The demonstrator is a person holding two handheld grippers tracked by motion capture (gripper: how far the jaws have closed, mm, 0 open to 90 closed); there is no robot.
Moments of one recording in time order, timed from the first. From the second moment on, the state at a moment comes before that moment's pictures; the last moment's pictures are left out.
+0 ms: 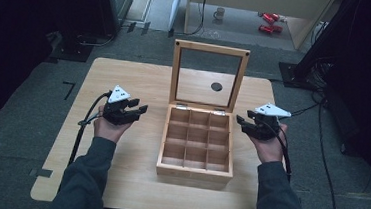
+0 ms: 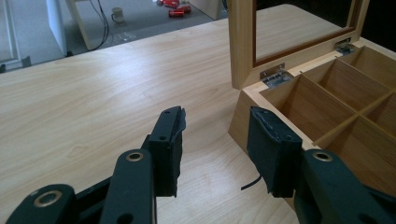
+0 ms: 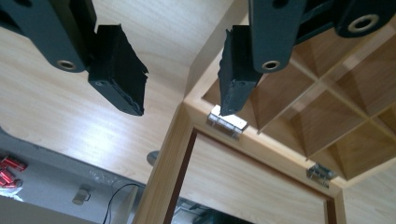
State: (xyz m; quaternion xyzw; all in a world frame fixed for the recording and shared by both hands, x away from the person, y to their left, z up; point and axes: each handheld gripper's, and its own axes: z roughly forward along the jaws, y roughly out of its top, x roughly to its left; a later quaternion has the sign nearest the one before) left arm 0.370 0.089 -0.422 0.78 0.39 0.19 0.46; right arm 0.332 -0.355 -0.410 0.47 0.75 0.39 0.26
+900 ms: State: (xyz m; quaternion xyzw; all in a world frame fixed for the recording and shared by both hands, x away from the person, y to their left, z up) left arm 0.405 0.068 -0.400 0.77 0.38 0.21 0.47; right arm 0.372 -0.354 -0.398 0.48 0.73 0.42 0.25
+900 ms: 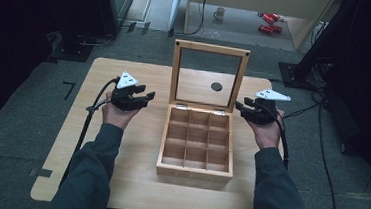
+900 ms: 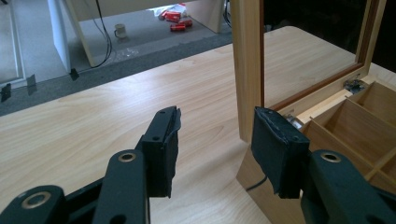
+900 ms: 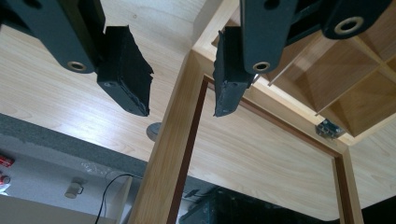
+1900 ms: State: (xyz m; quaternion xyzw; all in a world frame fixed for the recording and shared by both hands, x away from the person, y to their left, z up) left arm 0.443 0.015 -0.393 0.77 0.37 0.20 0.49; right arm 0.407 -0.338 -0.393 0.50 0.71 0.43 0.25
